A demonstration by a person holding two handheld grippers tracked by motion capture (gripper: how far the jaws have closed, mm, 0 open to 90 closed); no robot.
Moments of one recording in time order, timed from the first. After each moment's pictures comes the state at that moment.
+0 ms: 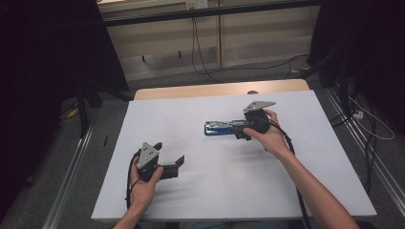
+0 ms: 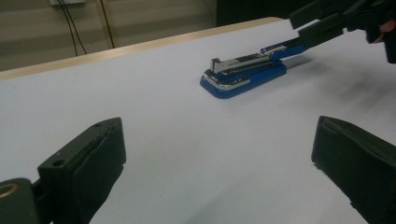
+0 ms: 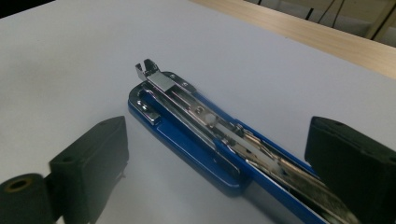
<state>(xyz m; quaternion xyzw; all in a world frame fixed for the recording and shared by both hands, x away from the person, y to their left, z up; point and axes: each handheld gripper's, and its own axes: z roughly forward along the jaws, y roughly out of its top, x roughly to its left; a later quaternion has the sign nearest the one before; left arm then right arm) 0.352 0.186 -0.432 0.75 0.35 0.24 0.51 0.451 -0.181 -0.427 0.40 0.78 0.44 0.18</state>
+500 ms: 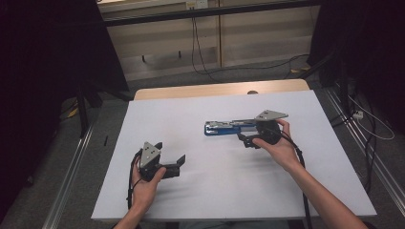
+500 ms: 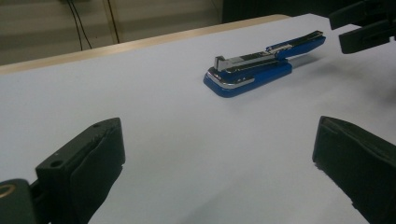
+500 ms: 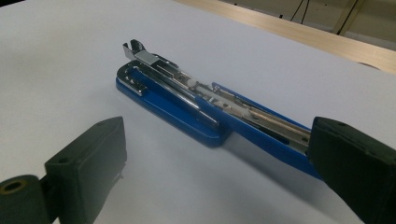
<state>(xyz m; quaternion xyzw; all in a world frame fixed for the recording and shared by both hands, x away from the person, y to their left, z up) 0.354 0.181 -0.431 0.75 0.37 0.24 0.50 0.414 -0.201 -0.433 0.42 0.76 0.44 0.22</state>
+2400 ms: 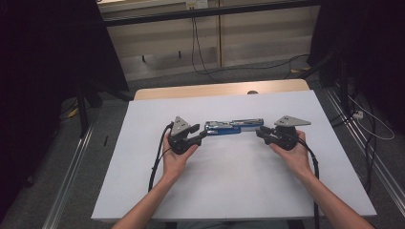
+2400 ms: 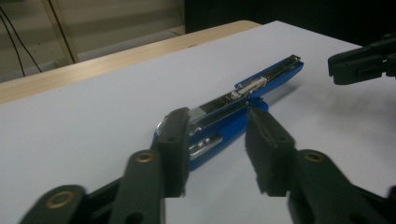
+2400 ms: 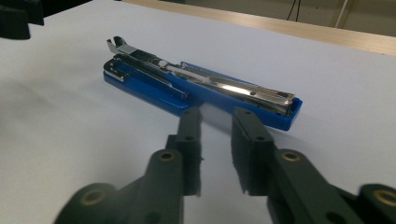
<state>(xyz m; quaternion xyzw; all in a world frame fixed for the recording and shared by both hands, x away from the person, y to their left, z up) 0.429 0.101 -0.424 0.77 0.32 0.19 0.52 0.397 -0.248 -0.449 0.44 0.73 0.48 0.22</state>
